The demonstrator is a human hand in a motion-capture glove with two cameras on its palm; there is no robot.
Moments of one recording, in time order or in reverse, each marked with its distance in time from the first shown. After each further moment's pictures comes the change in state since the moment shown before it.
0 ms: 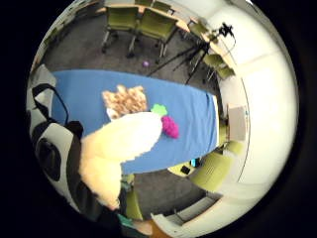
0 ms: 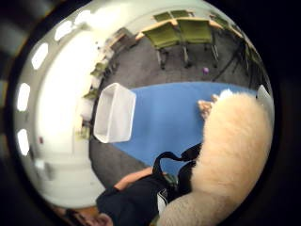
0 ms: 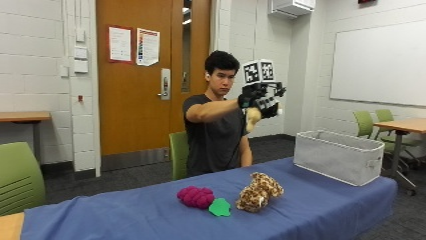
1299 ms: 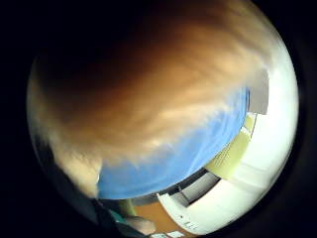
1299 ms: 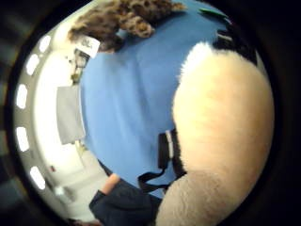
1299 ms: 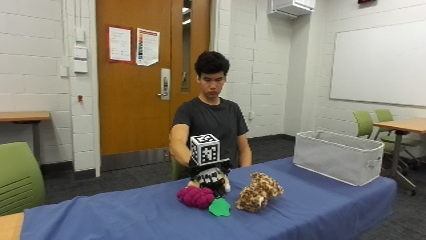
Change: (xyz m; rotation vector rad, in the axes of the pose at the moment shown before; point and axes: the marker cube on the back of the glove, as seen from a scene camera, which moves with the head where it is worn) arm 0.179 0.179 0.253 -0.311 -0.047 0.346
